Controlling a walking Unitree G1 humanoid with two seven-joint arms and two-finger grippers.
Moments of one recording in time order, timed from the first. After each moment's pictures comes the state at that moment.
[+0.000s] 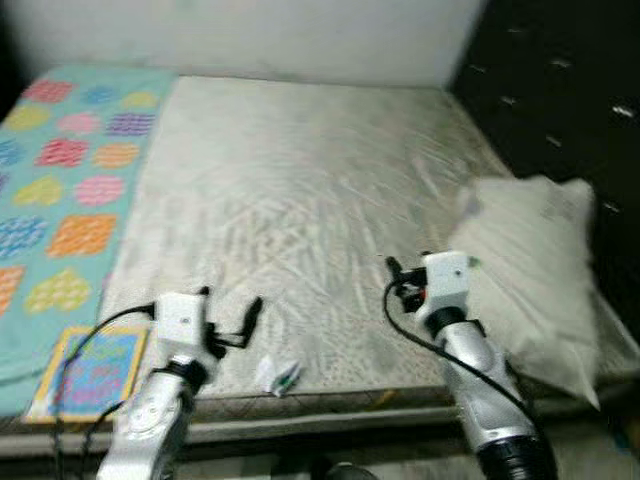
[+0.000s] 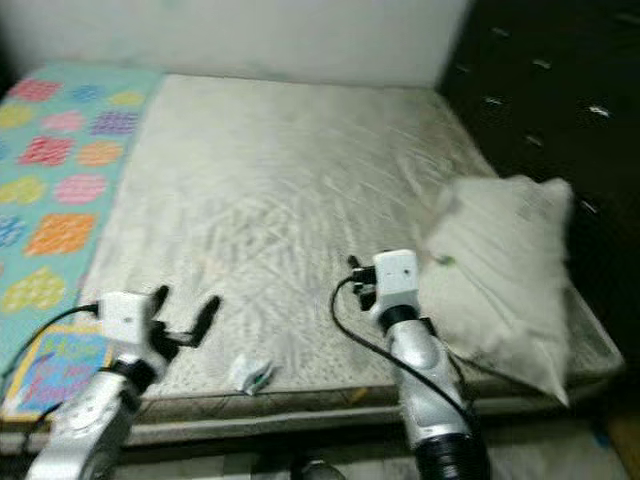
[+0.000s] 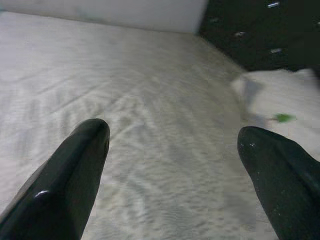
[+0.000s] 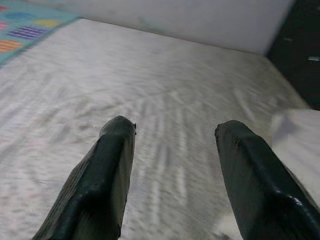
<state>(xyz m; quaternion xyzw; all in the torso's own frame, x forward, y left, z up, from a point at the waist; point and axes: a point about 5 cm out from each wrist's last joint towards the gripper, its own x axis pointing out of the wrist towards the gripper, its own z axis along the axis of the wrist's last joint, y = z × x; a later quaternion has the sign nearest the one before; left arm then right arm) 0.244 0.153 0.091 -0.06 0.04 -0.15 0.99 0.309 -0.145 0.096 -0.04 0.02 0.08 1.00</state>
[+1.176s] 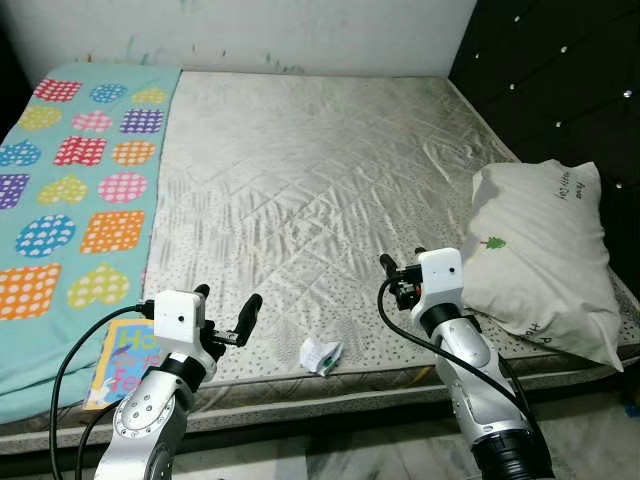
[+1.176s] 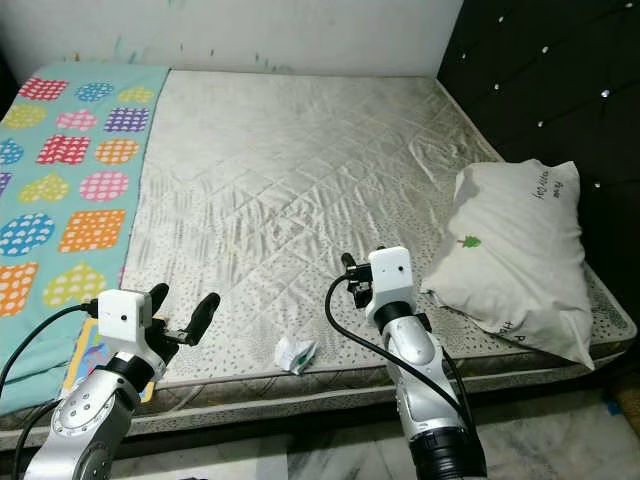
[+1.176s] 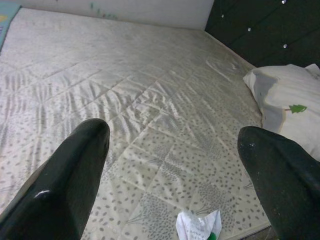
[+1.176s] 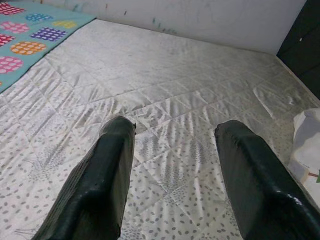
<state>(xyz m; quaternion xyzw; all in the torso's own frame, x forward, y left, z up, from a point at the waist) 0.244 0.161 0.089 -0.06 0.04 -0.13 0.99 0.312 -0.139 0.096 -0.05 0.01 0.10 0.99</state>
